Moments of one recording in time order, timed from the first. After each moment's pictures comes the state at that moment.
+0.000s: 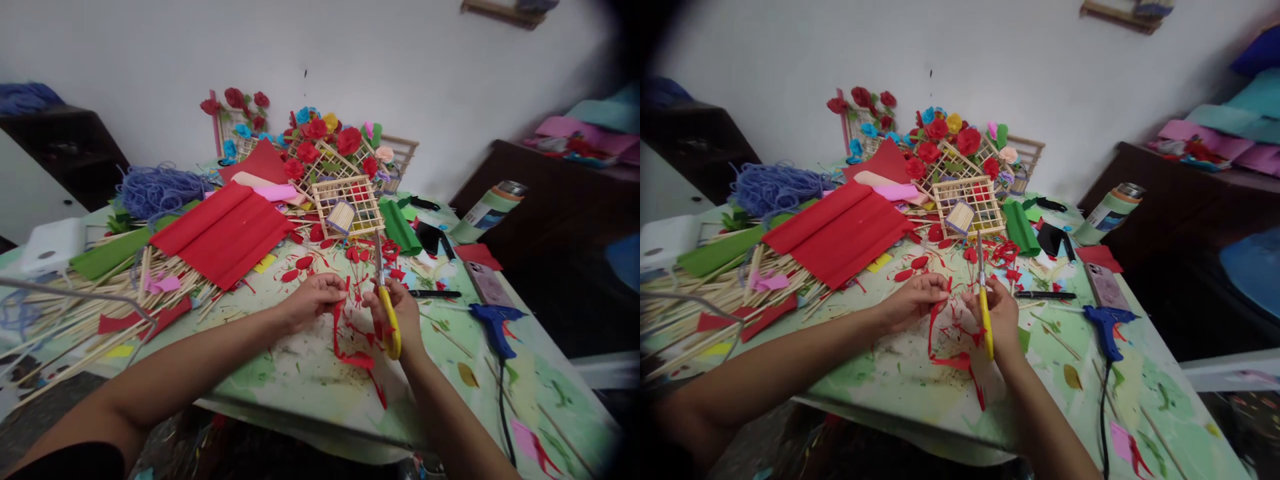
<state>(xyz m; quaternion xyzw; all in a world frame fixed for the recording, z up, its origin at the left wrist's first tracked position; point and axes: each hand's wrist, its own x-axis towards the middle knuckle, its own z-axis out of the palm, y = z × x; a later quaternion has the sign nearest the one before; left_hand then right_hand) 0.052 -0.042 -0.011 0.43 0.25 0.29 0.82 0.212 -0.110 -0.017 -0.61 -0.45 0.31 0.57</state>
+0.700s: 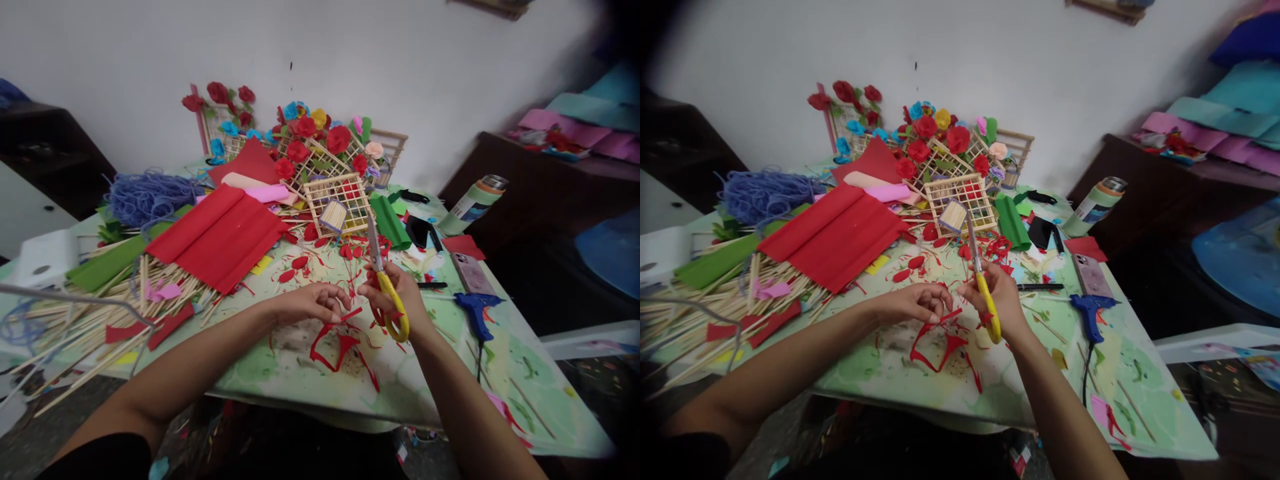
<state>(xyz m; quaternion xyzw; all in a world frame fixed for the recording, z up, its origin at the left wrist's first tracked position) 0.036 -0.028 0.000 0.55 0.15 0.07 0.82 0.220 -0.109 0.037 -0.60 -0.49 0.39 0.51</state>
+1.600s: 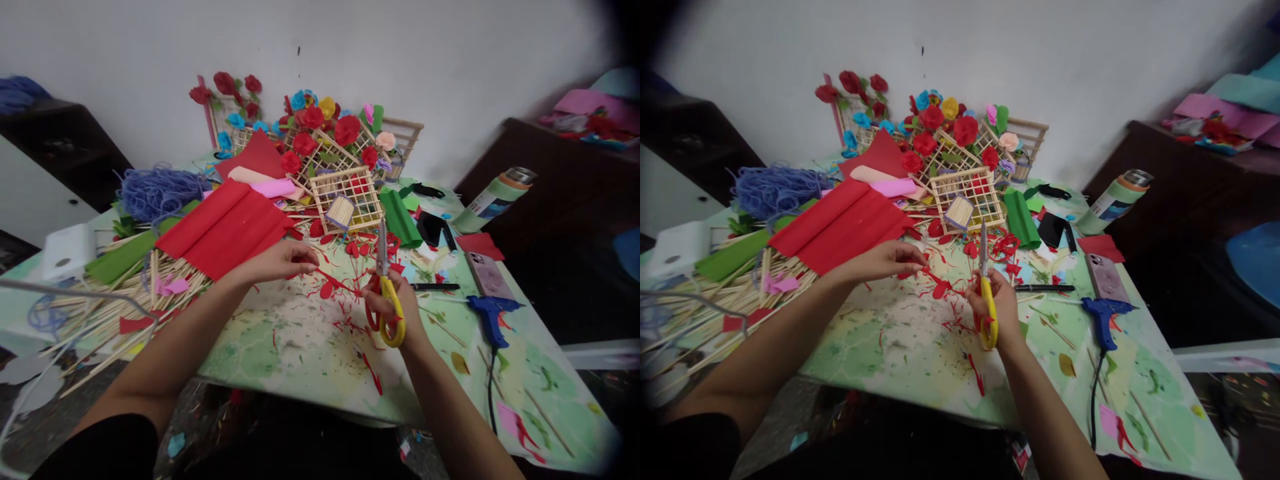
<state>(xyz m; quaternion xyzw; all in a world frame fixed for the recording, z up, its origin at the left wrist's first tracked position) -0.001 0.043 0.020 0.82 0.24 0.17 0.49 0.209 -0.103 0.018 -0.60 -0.37 0.41 0.57</state>
